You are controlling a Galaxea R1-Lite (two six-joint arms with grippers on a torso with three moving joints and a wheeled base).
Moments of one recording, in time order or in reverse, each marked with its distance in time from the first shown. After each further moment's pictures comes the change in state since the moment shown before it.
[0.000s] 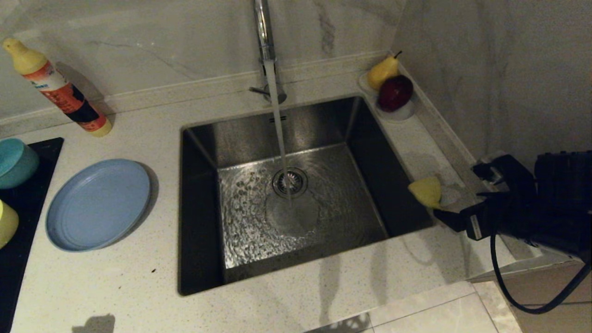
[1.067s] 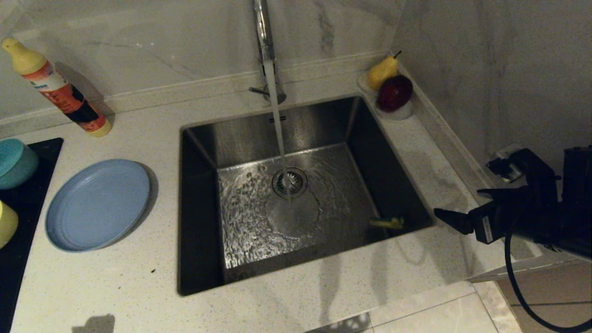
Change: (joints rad) left arm 0.000 0.000 0.000 0.000 0.000 0.000; right arm 0.053 -0.112 0.020 0.051 0.077 0.006
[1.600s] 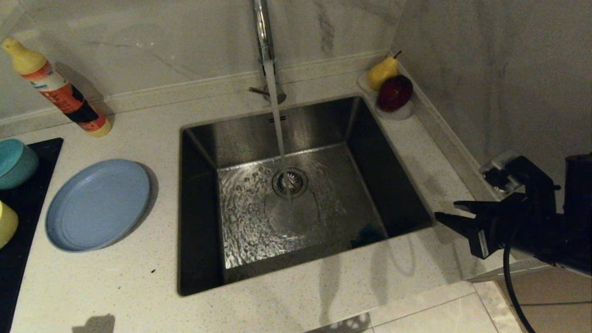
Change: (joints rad) left arm 0.000 0.000 0.000 0.000 0.000 0.000; right arm 0.116 -0.058 0.047 -0.002 0.002 0.002
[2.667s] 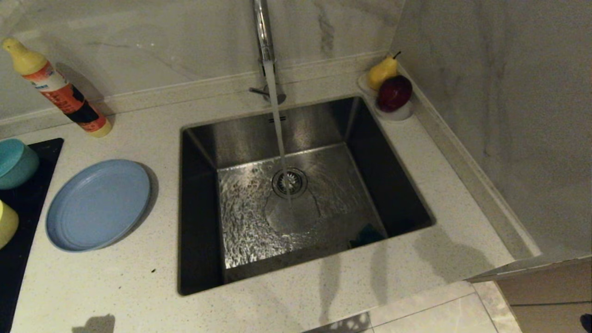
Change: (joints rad) left arm 0.000 0.000 0.000 0.000 0.000 0.000; right arm -0.296 -0.949 0.490 0.259 0.149 -0.004
